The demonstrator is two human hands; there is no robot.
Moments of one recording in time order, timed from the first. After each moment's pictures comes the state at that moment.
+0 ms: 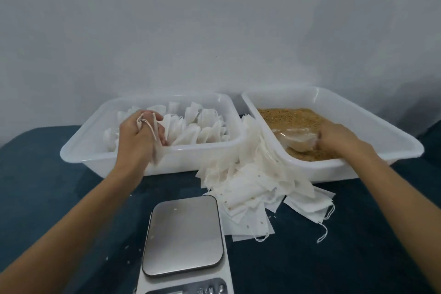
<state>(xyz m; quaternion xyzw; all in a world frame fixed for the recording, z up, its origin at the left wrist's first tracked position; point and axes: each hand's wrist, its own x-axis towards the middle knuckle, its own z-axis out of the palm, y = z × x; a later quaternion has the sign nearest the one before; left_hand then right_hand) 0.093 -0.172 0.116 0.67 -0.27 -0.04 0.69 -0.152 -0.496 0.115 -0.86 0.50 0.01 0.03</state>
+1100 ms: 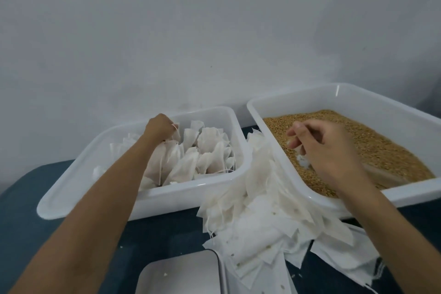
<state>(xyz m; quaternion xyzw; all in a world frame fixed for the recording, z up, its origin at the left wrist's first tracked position) 0.255 -0.327 0.116 0.93 -0.29 -0.02 0.24 -0.108 -0.444 0.099 -0.76 0.29 -0.43 0.39</state>
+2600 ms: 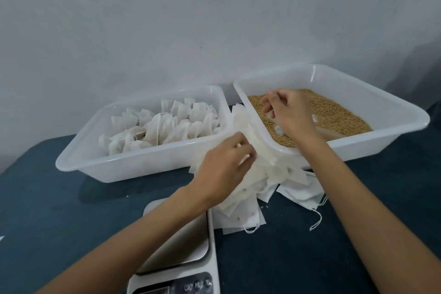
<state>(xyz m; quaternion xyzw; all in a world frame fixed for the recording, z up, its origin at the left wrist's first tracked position) -0.025 -0.254 0.078 0.69 -0.65 0.12 0.29 -0.110 -0.435 0.108 -0.75 0.29 -0.44 0.41</state>
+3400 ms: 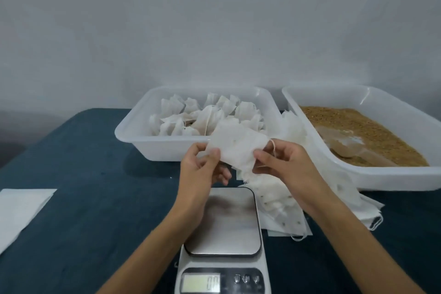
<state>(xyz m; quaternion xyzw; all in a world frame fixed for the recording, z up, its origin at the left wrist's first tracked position) 0.021 -0.146 0.064 0.59 -0.20 -0.19 0.76 -0.090 -0.306 0.081 -0.69 0.11 -0.24 0.68</state>
